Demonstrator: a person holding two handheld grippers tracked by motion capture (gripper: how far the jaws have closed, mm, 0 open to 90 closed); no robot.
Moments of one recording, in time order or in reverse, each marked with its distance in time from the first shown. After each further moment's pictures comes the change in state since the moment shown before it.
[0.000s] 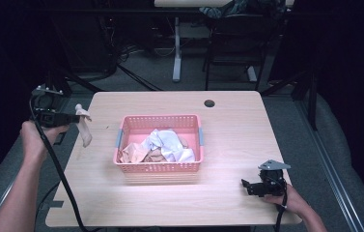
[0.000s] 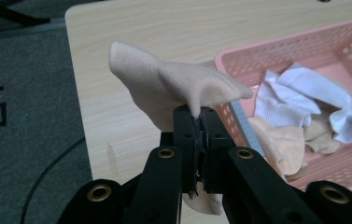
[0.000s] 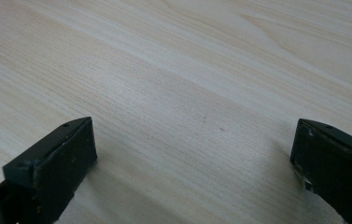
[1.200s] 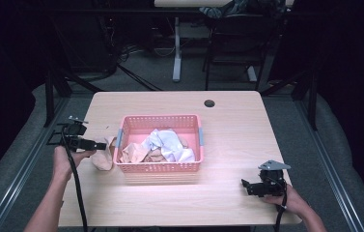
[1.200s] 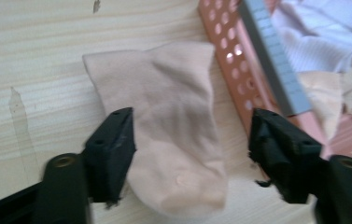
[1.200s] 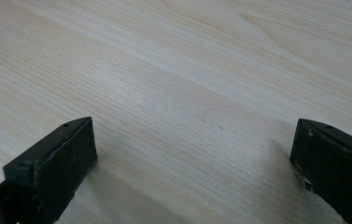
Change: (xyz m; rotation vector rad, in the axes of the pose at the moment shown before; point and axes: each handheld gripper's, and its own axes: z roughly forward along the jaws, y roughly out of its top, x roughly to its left) left arm -0.012 -0.060 0.088 0.113 -0.123 -0.060; right arm 0.001 -0.001 0.000 -0.004 0.002 0.013
